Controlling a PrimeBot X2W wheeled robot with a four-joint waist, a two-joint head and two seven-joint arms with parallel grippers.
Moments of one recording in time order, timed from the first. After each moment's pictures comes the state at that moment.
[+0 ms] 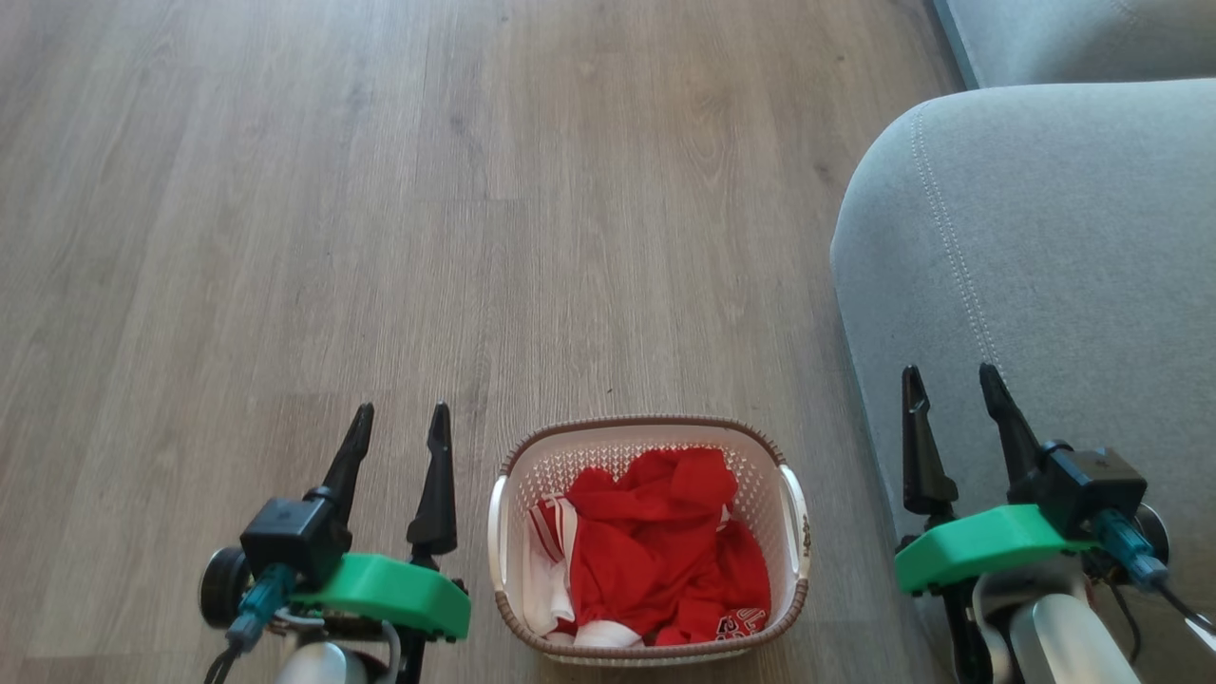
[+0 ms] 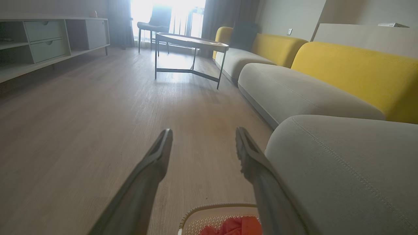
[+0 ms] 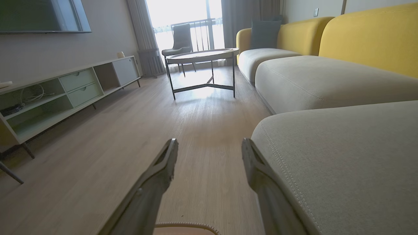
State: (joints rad) left arm 0.02 0.05 -0.25 0.07 -0.27 0.02 -0.26; right arm -0.03 -0.05 0.11 0.09 0.25 0.12 -0.25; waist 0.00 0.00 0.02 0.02
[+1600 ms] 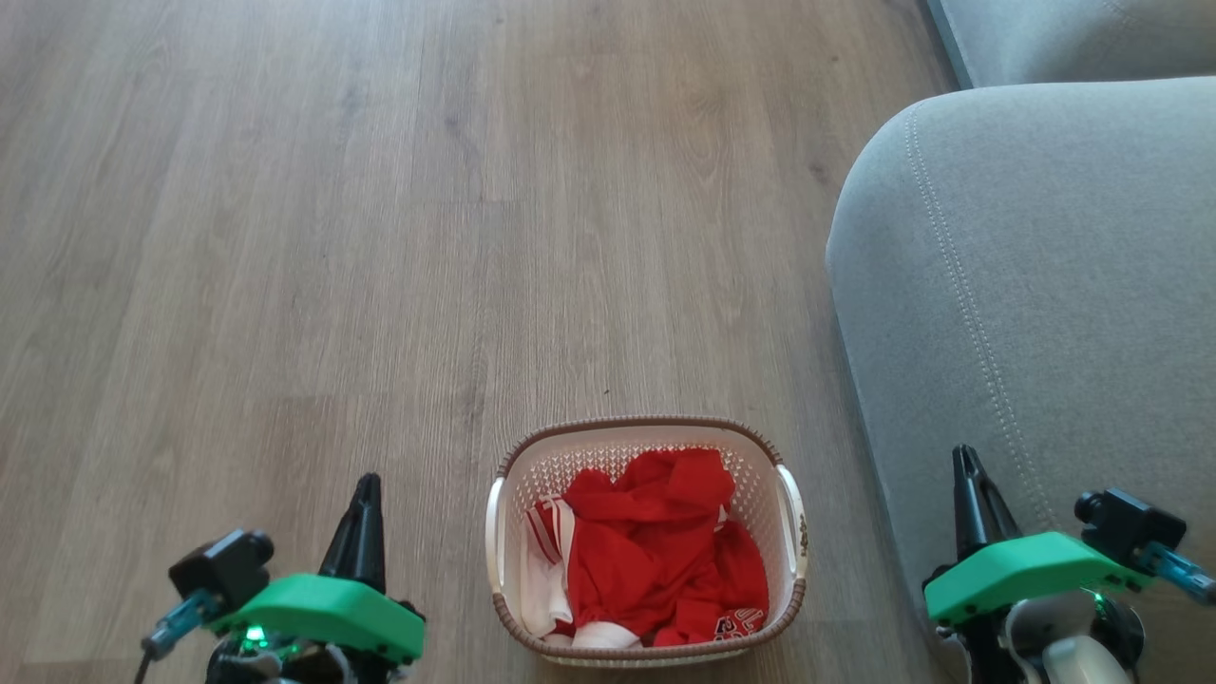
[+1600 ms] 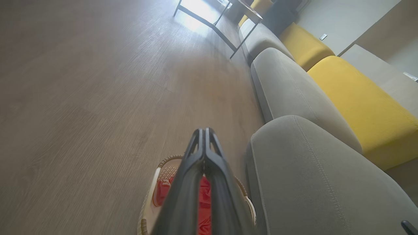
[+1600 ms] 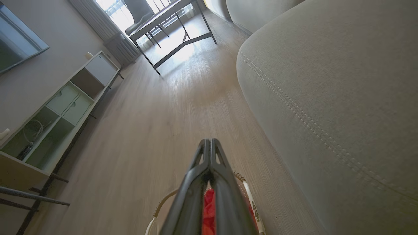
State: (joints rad) left arm 0.06 0.06 -0.20 0.19 -0.68 -0.02 -0.18; right arm 0.01 -0.05 0.07 0.21 0.64 0.12 -0.17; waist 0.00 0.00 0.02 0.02
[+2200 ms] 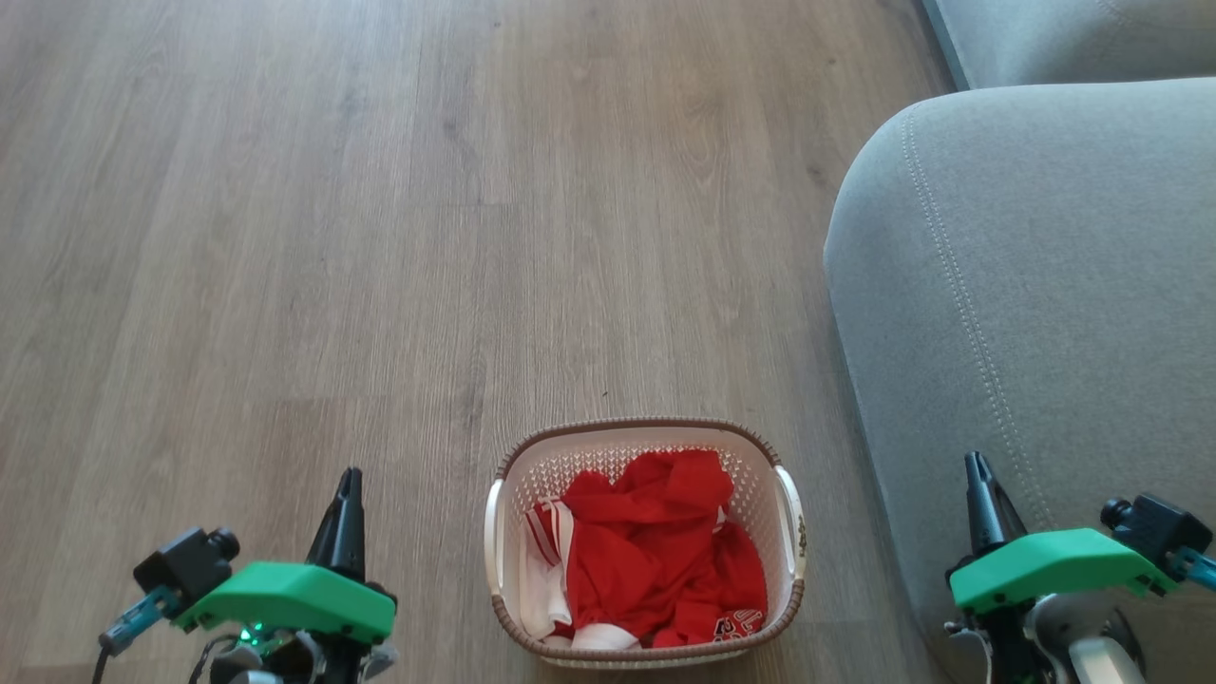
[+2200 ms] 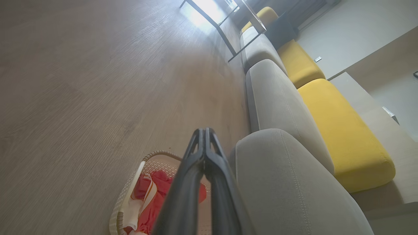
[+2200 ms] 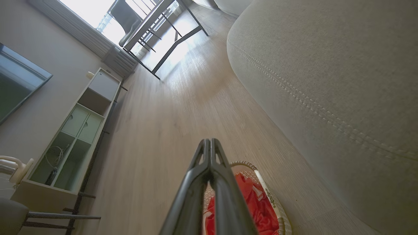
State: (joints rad) left arm 0.04 0.06 -0.15 0.21 -0.87 -0.04 -0.13; right arm 0.00 -0.06 0.04 0.22 0.84 0.12 -0.12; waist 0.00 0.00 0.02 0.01
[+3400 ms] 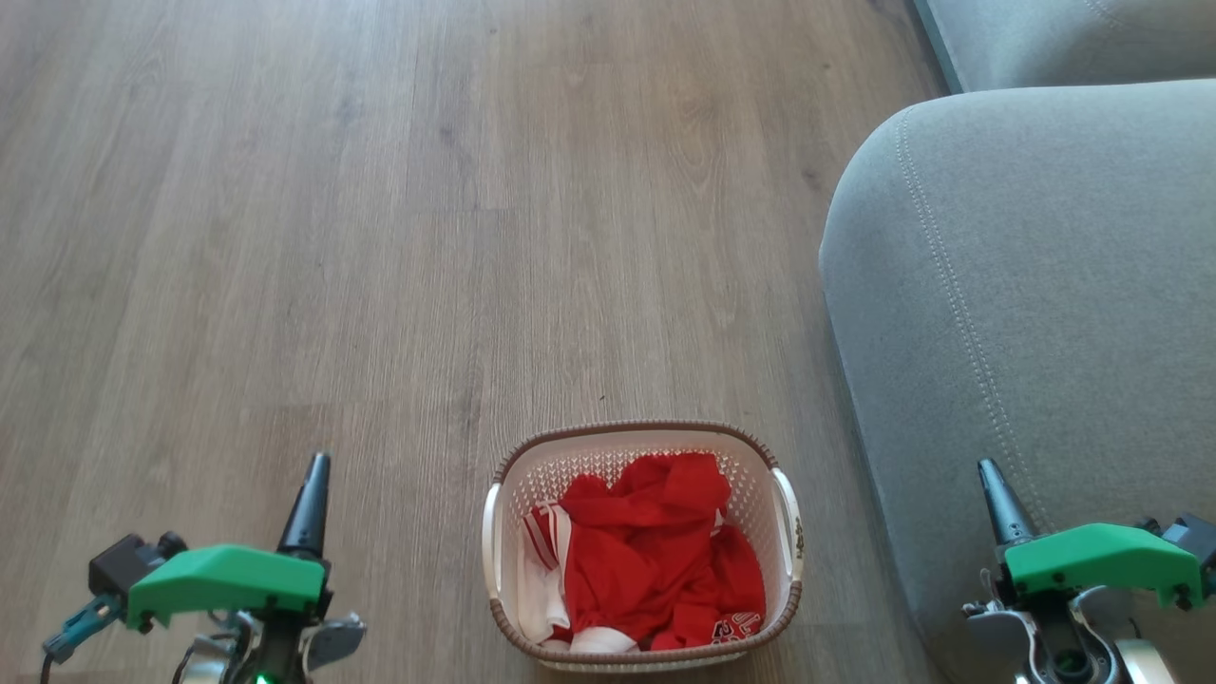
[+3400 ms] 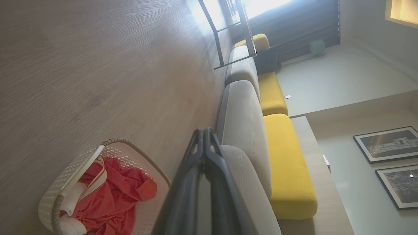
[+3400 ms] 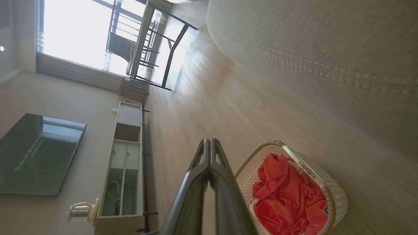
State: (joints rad) left arm -0.01 0.06 -0.06 0.24 -1.27 -0.08 -0.03; right arm -0.02 -0.06 -0.03 0.24 1.25 0.12 -0.03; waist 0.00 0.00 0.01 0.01
